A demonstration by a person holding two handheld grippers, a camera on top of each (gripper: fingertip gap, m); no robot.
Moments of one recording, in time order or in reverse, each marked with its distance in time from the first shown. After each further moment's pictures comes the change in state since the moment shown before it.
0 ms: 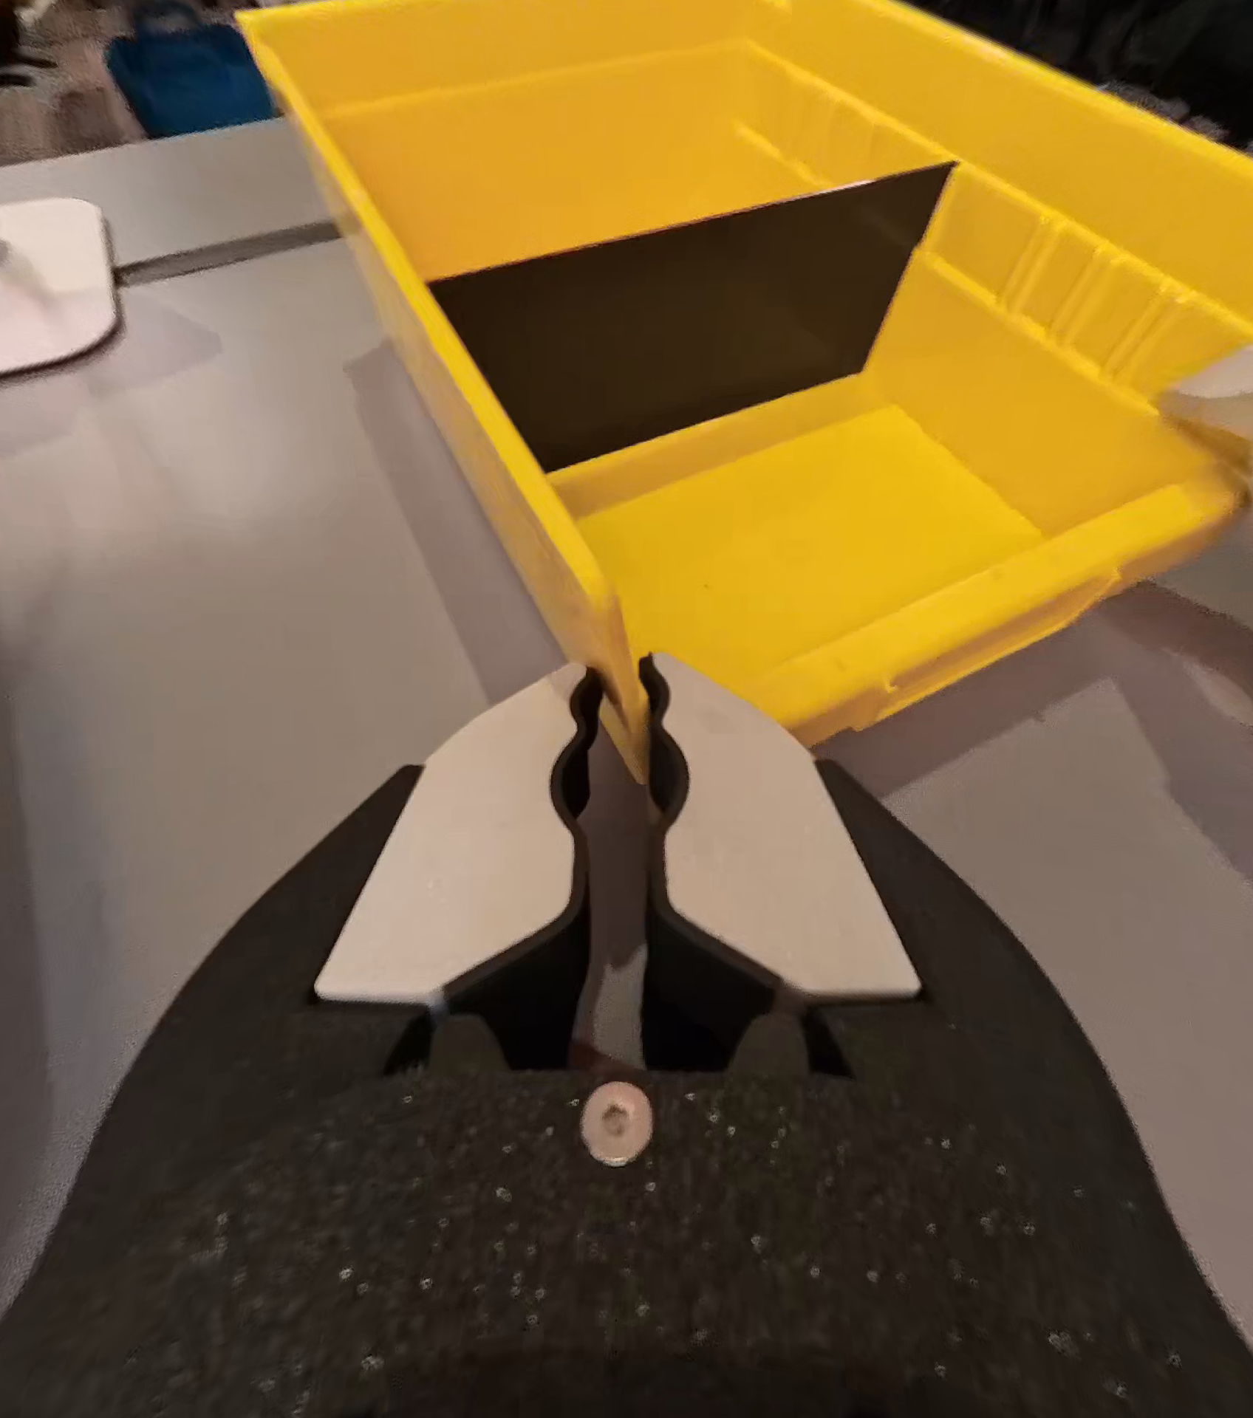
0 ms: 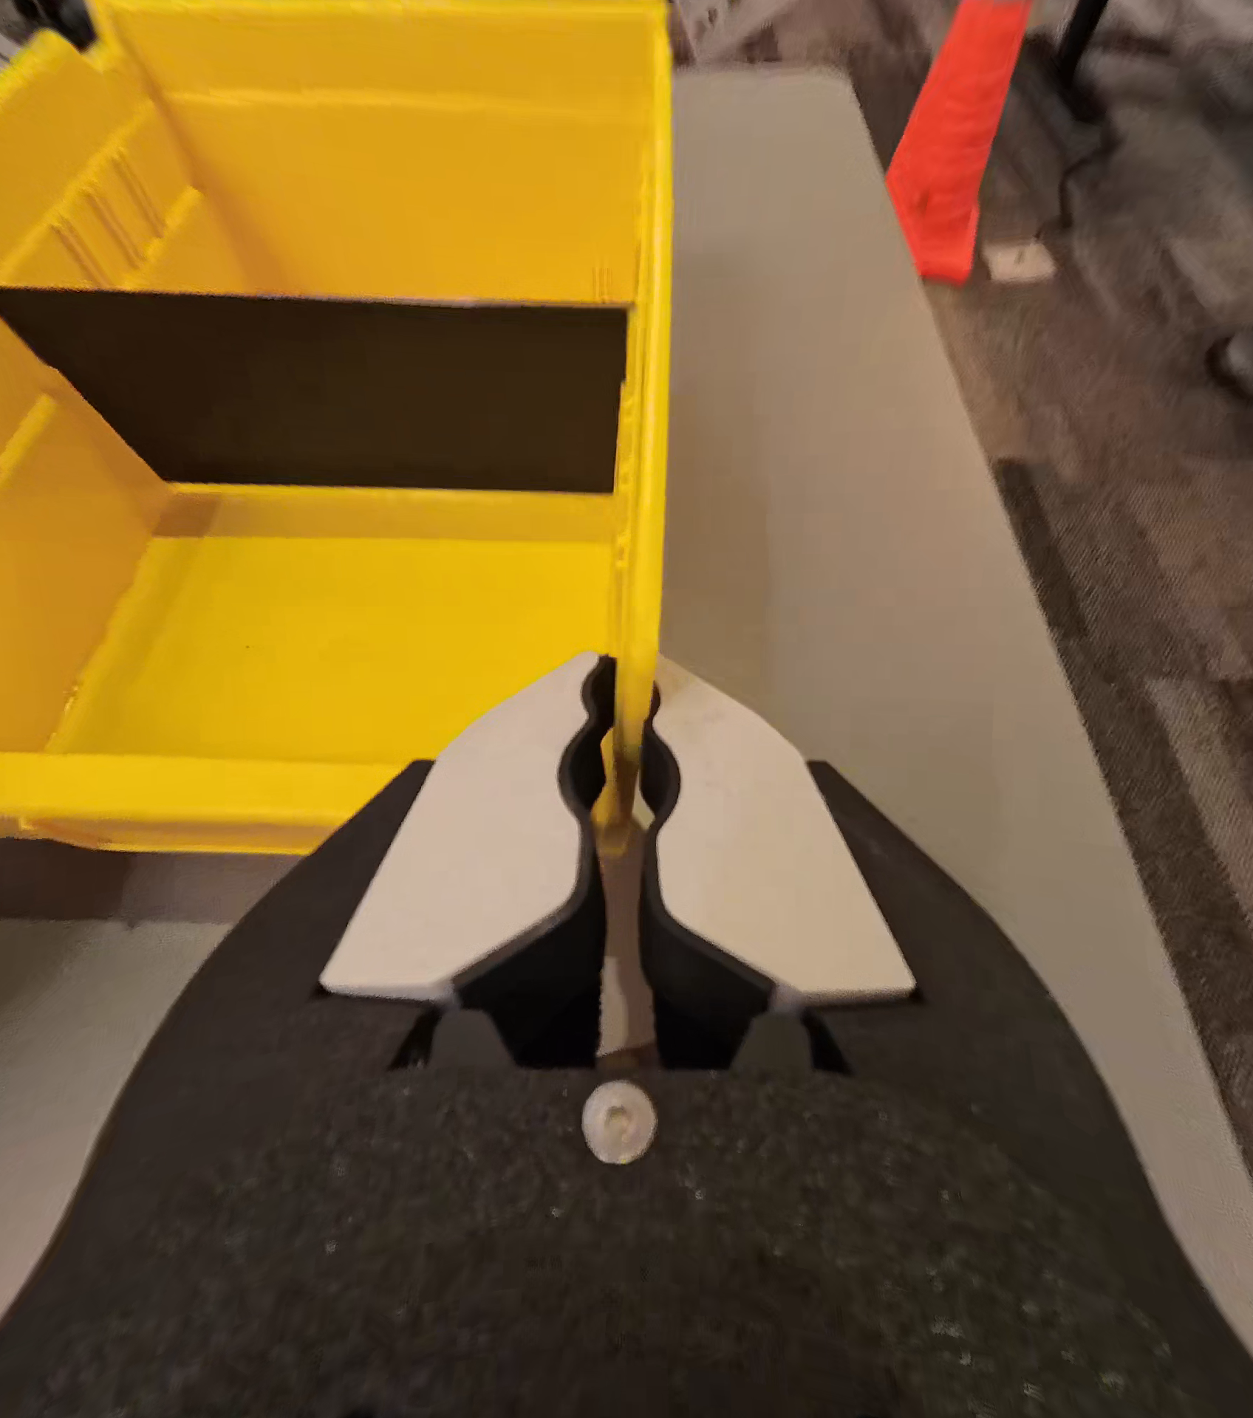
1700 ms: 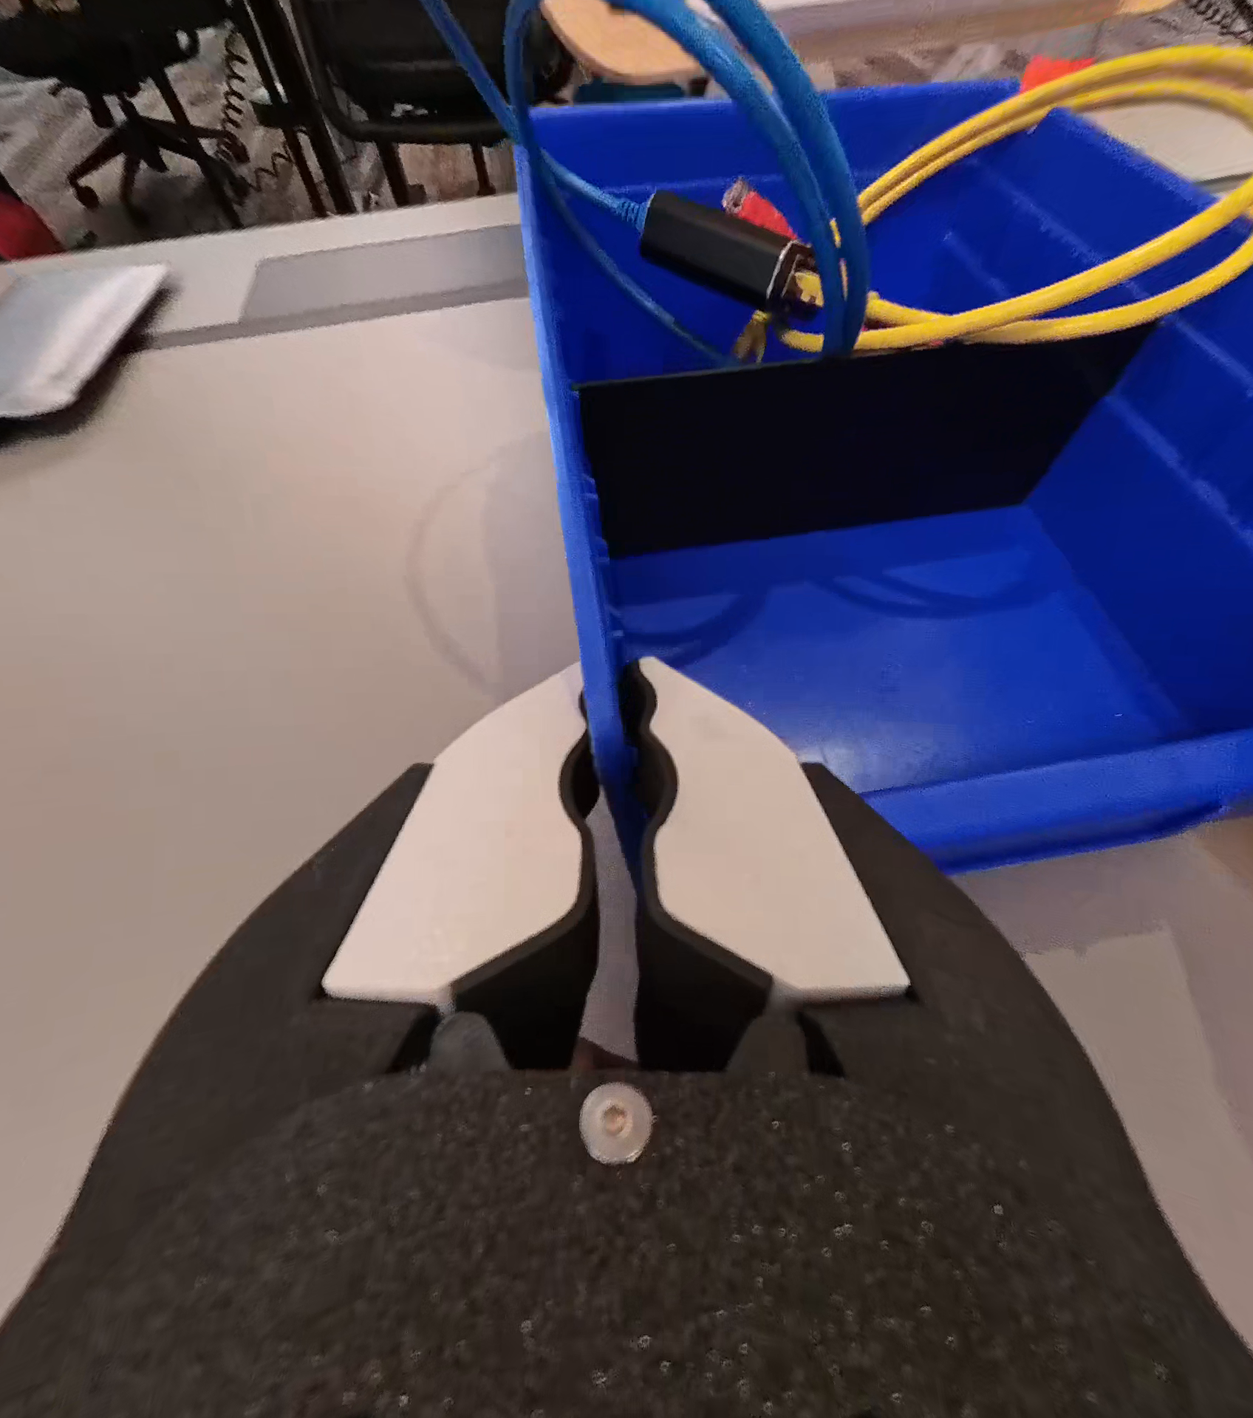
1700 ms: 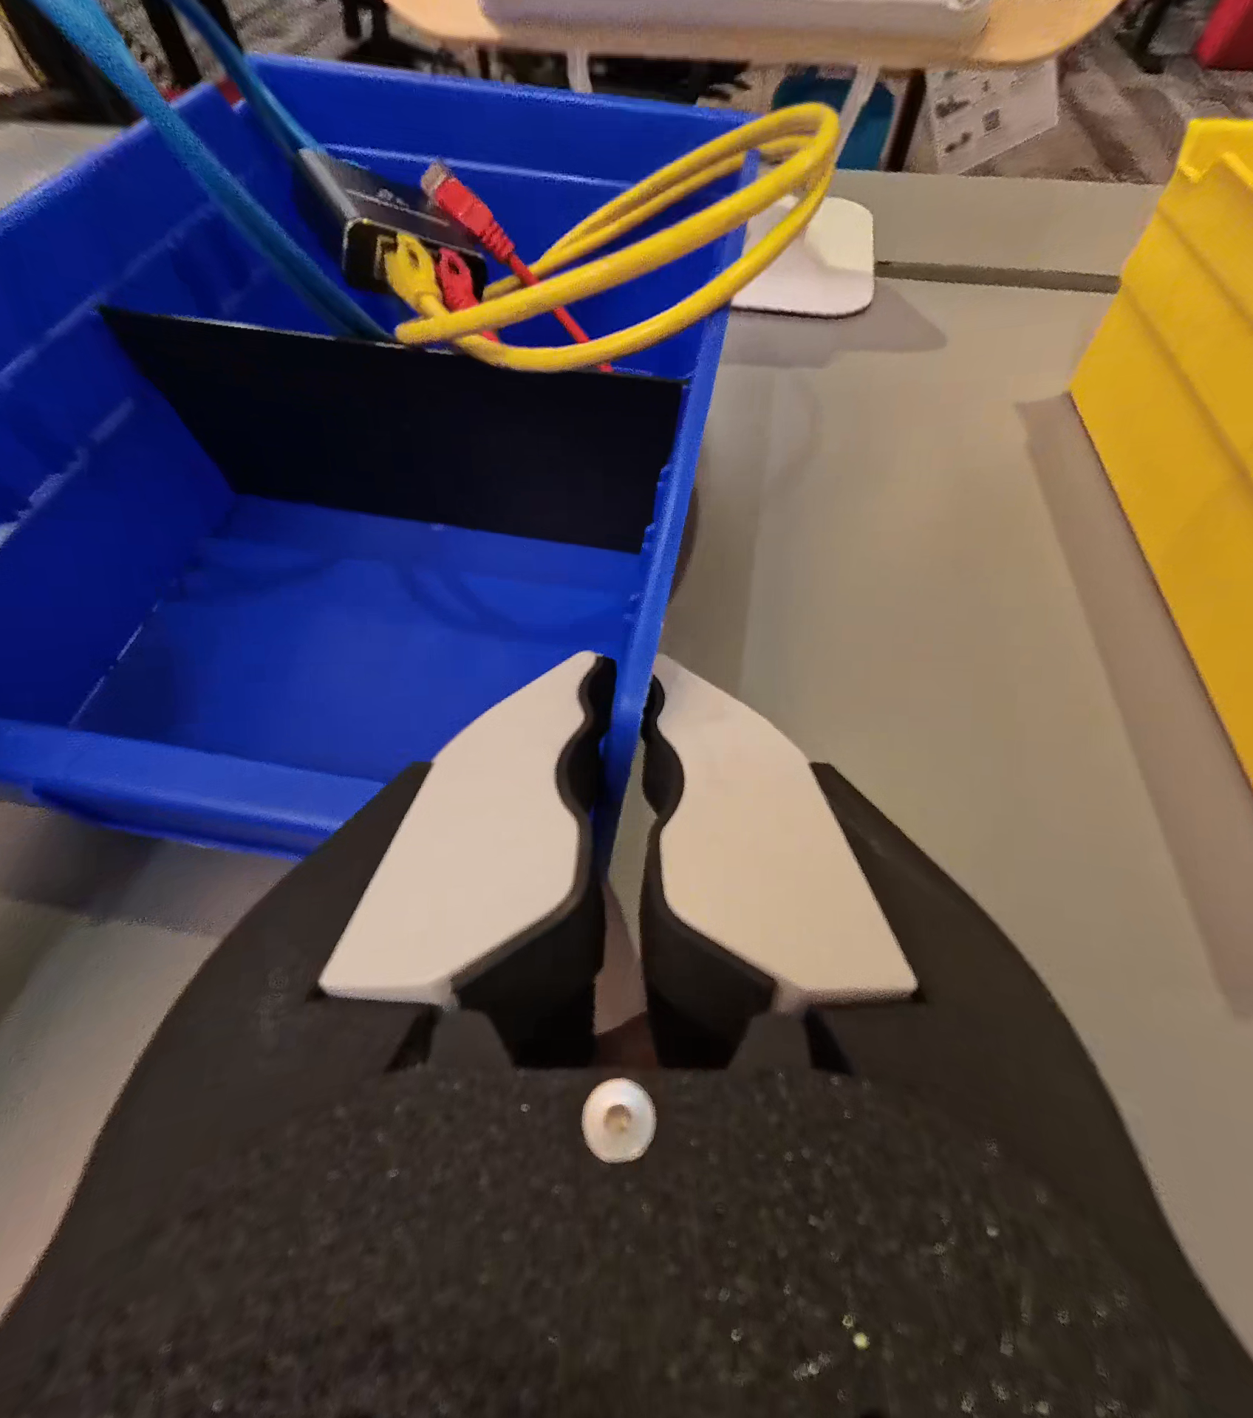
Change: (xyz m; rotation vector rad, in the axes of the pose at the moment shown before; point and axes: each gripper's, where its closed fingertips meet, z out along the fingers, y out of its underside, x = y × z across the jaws) left arm -0.344 0.072 -0.199 0.044 -0.313 -0.089; right arm -0.398 0.006 -0.023 0.094 -0.133 -0.075
